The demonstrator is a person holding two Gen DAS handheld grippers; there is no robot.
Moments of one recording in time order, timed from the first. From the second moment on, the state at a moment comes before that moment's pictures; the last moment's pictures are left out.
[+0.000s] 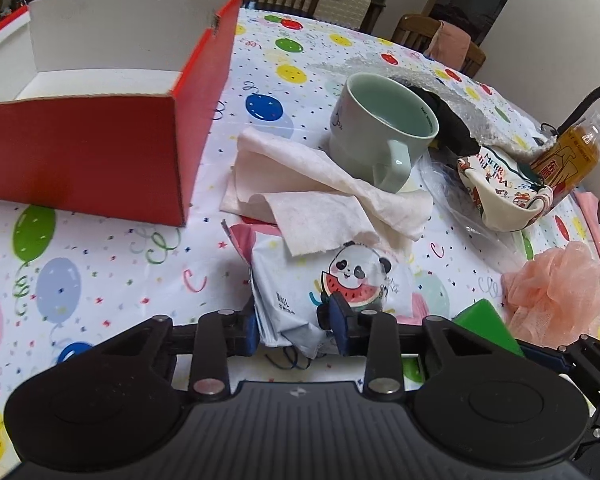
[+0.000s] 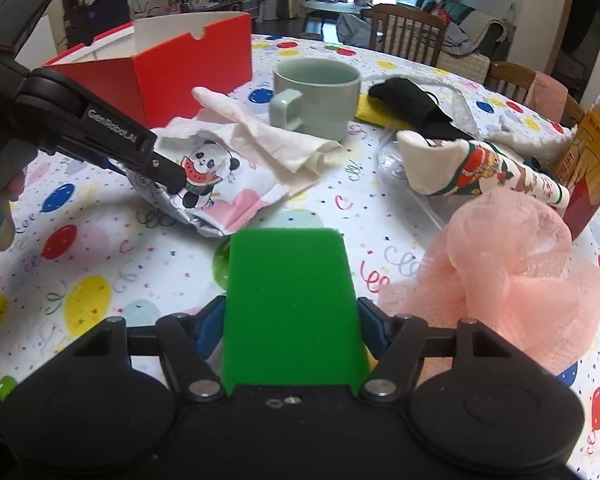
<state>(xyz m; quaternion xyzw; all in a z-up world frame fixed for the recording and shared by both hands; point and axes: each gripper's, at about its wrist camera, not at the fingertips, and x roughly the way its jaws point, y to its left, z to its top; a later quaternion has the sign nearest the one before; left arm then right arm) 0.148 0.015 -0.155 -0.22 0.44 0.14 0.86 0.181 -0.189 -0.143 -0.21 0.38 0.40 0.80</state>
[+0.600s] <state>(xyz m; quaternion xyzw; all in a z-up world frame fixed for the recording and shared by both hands) 0.093 0.031 -0.107 -0.22 0.43 0.15 0.86 0.171 -0.187 -0.077 -0.18 0.35 0.47 0.79</state>
